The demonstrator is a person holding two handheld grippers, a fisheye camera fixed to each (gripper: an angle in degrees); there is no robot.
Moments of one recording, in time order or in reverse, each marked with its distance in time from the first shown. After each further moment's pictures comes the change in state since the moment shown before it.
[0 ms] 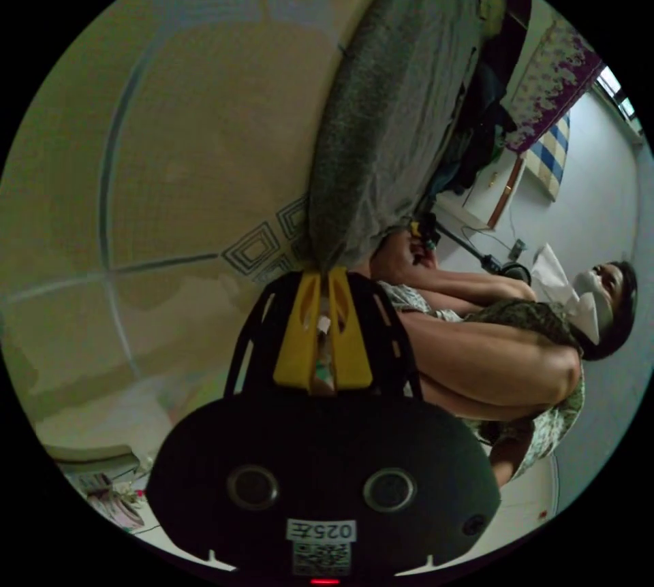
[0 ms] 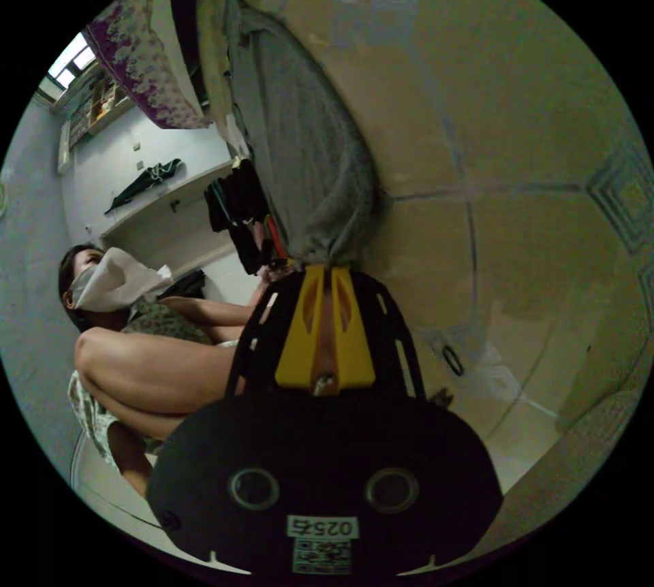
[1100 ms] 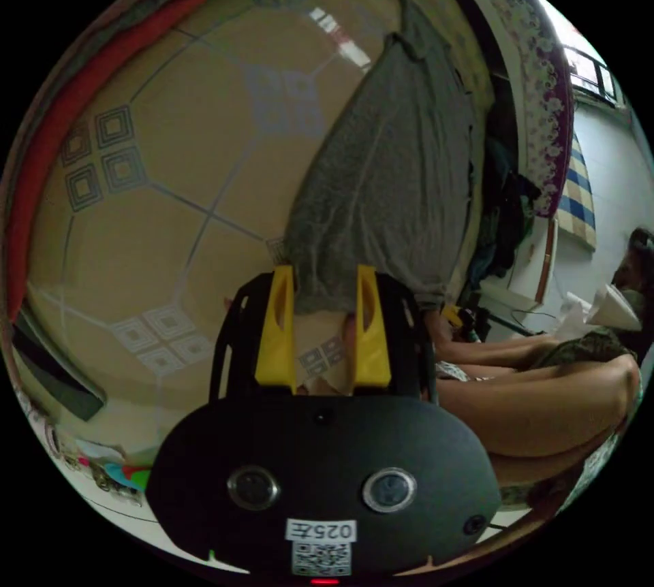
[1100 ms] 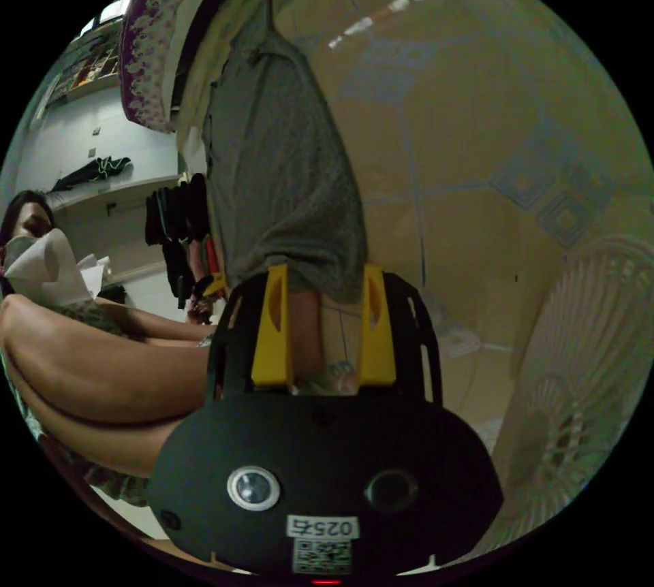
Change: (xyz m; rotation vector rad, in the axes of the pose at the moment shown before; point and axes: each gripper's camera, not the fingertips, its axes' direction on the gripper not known) left arm -0.056 0.001 0.155 0.525 -0.257 -0.068; right arm 0.166 -0.030 0.138 0.209 0.369 -0.065
